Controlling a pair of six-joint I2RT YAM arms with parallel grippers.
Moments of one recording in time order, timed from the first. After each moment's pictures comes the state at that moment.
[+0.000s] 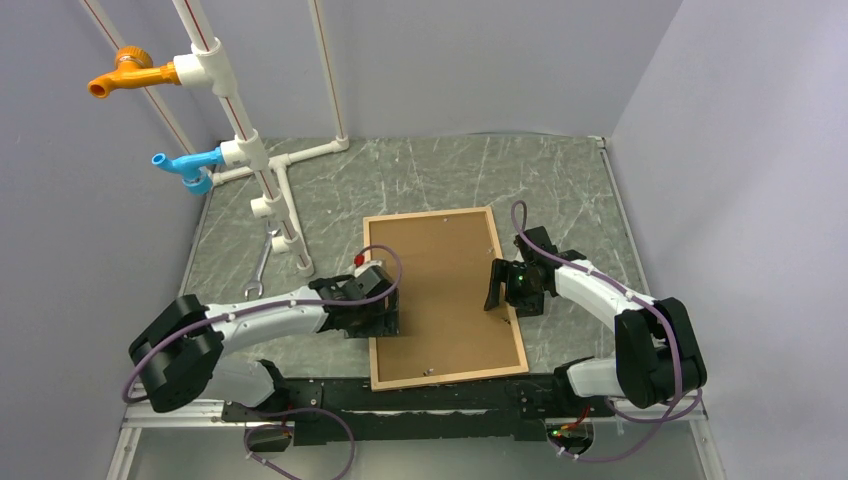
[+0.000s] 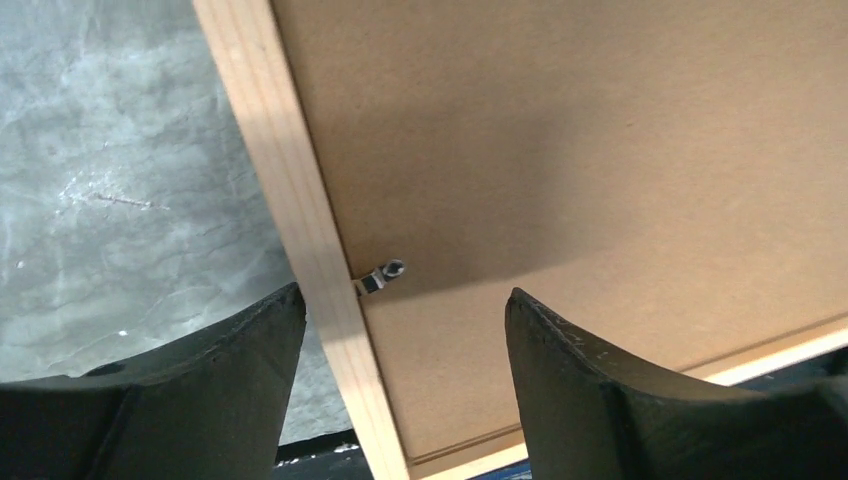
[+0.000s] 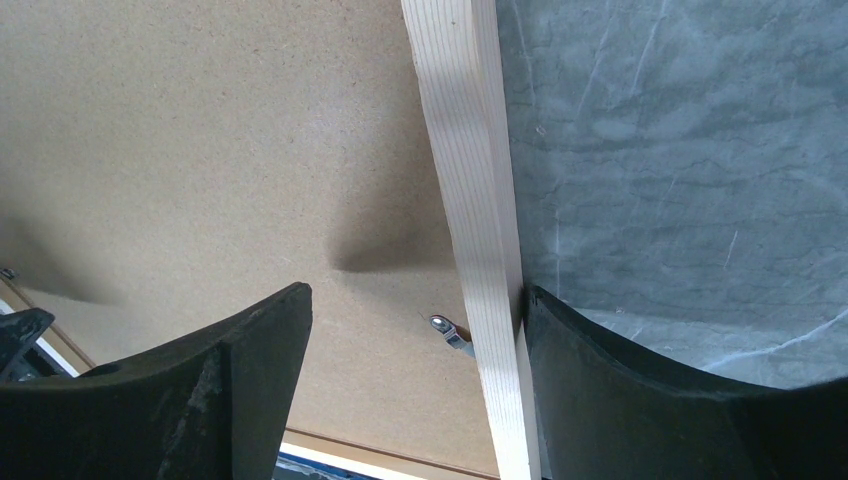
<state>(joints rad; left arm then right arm) -0.93 1.34 0.68 -0.50 -0.11 -0.92 0.31 1.33 0.65 -0.56 -0.21 0.48</state>
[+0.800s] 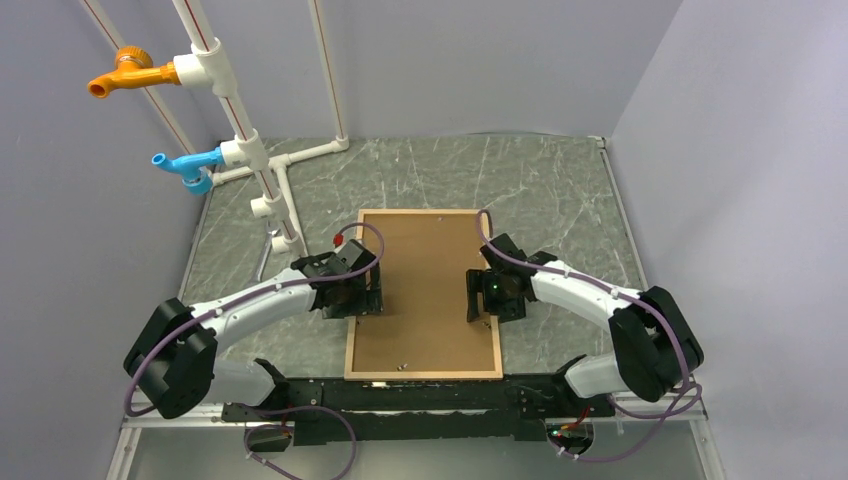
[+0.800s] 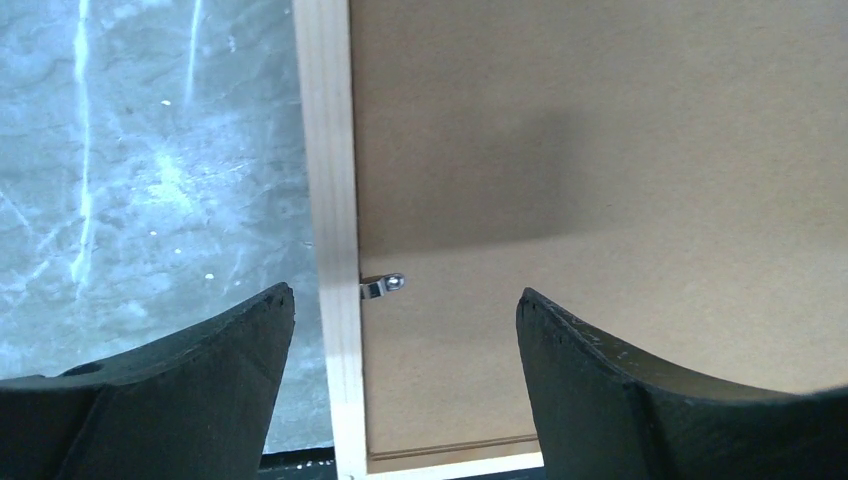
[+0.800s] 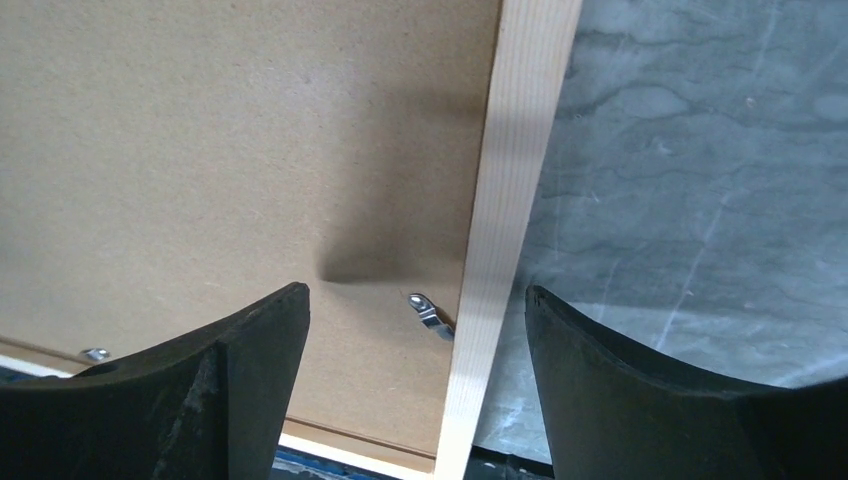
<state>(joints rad) -0.73 1.31 0.77 -0.63 -0.12 -0.78 0.56 1.37 0.70 -0.57 -0.12 0.56</state>
